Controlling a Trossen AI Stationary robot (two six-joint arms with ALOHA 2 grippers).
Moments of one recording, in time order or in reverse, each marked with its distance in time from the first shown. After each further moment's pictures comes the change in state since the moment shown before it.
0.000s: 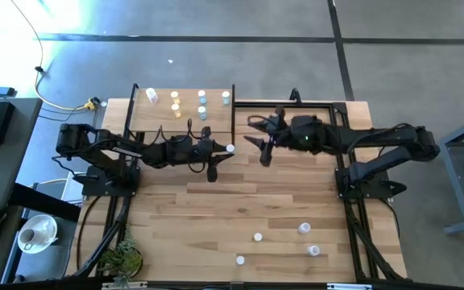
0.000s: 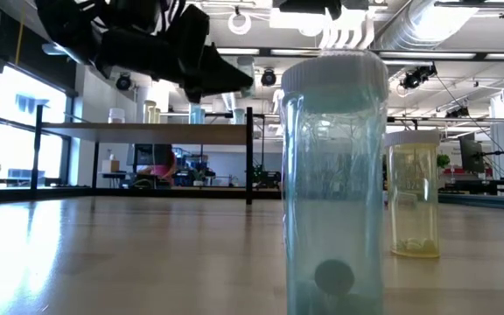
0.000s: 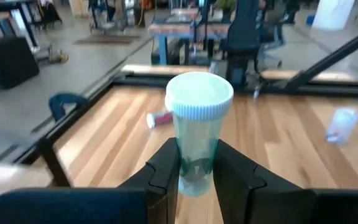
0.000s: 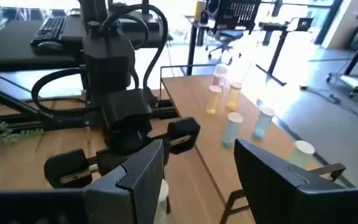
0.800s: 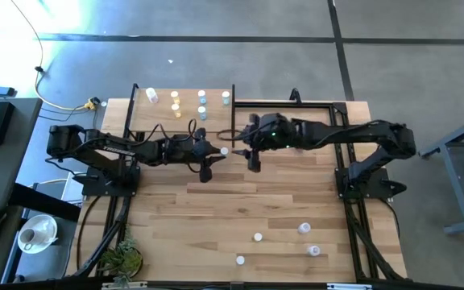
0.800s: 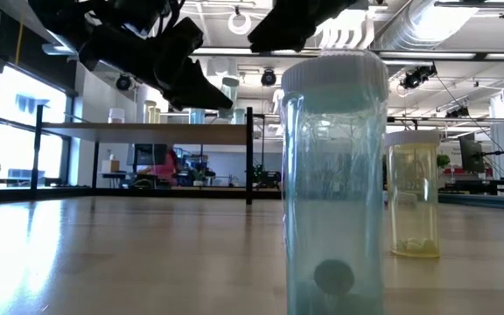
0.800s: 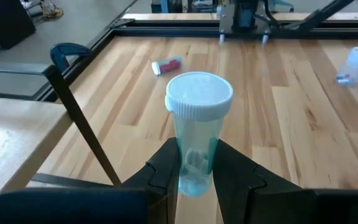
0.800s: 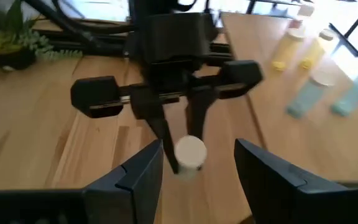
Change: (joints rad) left arm 0.013 -0.099 -0.001 -0.306 -0.006 0.019; right arm -0.076 0.241 0.113 -0.124 -0.300 -0.124
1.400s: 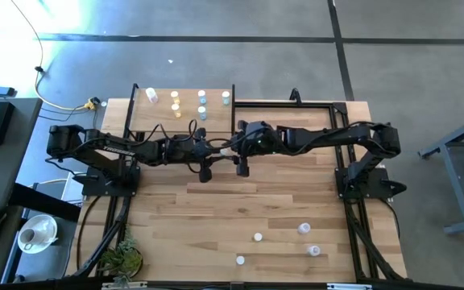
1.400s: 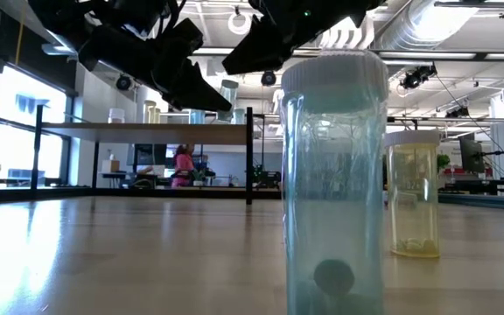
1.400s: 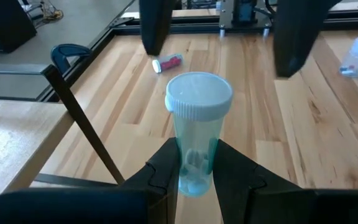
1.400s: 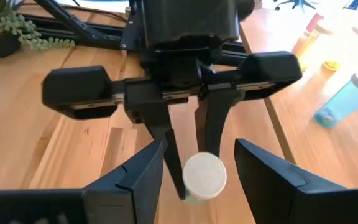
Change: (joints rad) left arm -0.001 0.001 0.000 -0.011 -0.002 0.034; right arm 0.019 0.144 0.000 0.146 0.019 -0.033
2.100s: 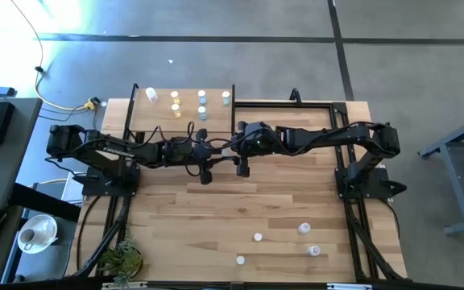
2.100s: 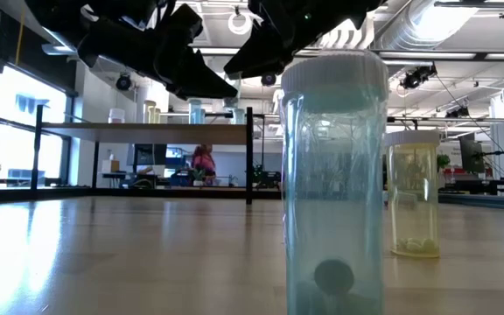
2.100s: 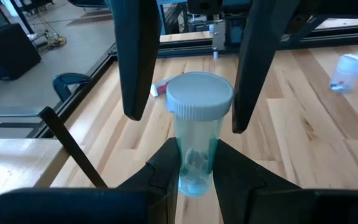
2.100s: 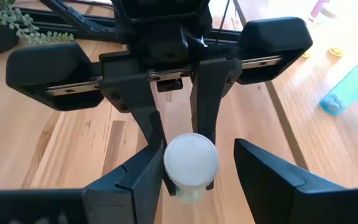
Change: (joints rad) left arm -0.040 0.000 0.000 0.081 -0.026 0.044; right arm 0.000 0.005 0.000 -0.021 0.001 0.027
